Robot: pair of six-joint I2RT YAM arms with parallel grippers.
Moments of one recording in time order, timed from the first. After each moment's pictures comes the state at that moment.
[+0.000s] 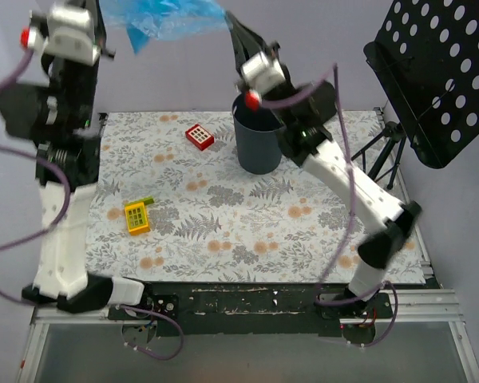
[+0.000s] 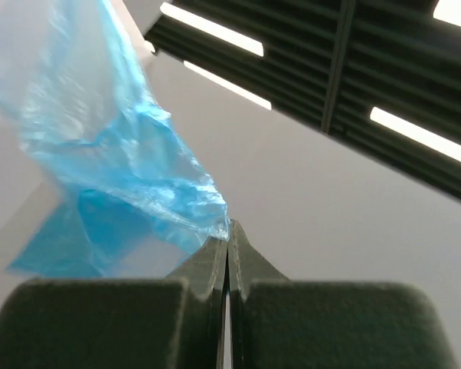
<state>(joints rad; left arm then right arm) -0.27 1.48 2.24 0.01 0.00 0.42 0.74 1.88 2.15 0.55 -0.18 -0.72</state>
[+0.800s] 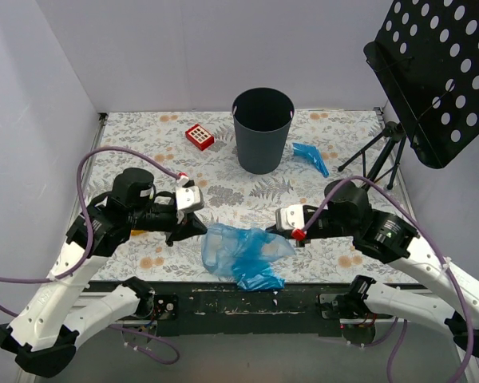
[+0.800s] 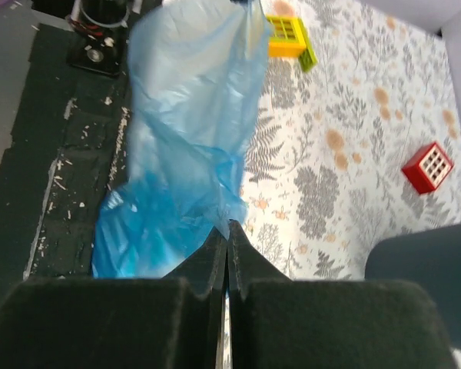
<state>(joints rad) -0.60 0.85 1.18 -0.96 0.72 0.40 0.95 0.82 1.01 -0.59 -0.56 -0.63</state>
